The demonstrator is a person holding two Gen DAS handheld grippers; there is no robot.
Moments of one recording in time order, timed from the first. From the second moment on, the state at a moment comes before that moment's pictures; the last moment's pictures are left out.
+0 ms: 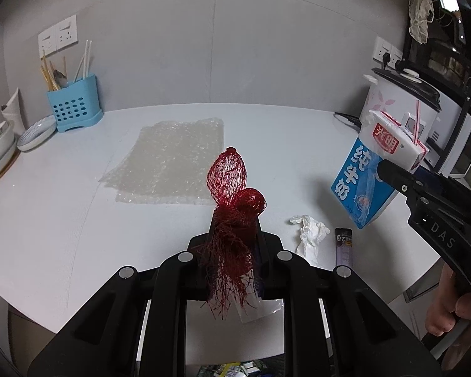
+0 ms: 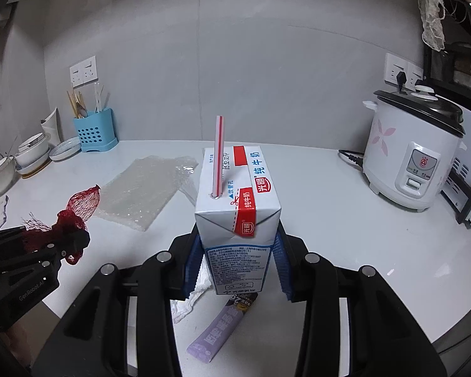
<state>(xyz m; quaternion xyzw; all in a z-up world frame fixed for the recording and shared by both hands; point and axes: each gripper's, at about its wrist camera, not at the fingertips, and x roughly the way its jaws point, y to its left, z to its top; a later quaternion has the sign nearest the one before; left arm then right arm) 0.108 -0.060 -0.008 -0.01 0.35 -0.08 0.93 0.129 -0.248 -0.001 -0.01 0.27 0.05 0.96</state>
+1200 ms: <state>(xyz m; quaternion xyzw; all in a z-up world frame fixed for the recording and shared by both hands) -0.081 -0.028 -0.080 -0.05 0.32 -0.07 0.94 -0.074 -0.218 -0.074 -0.02 0.24 0.10 0.97</state>
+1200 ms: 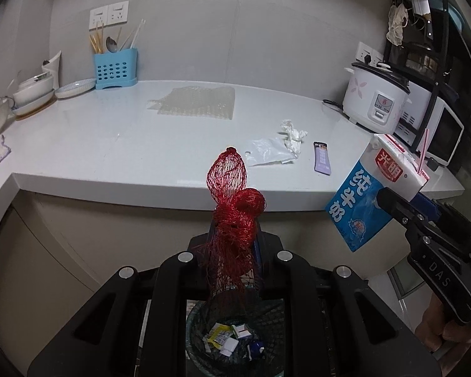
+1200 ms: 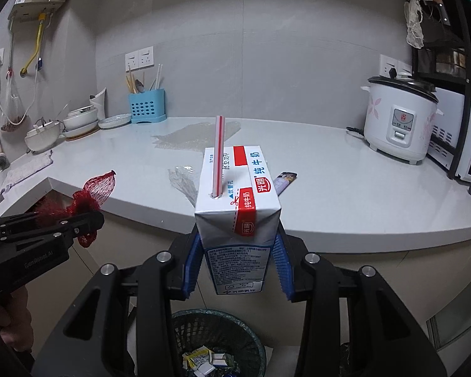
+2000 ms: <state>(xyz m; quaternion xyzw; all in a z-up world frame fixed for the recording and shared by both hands) -0.101 -0.018 -0.191 -0.06 0.39 -0.07 0.92 -0.091 -0.200 -0.189 -0.03 0.32 0.11 0.94</state>
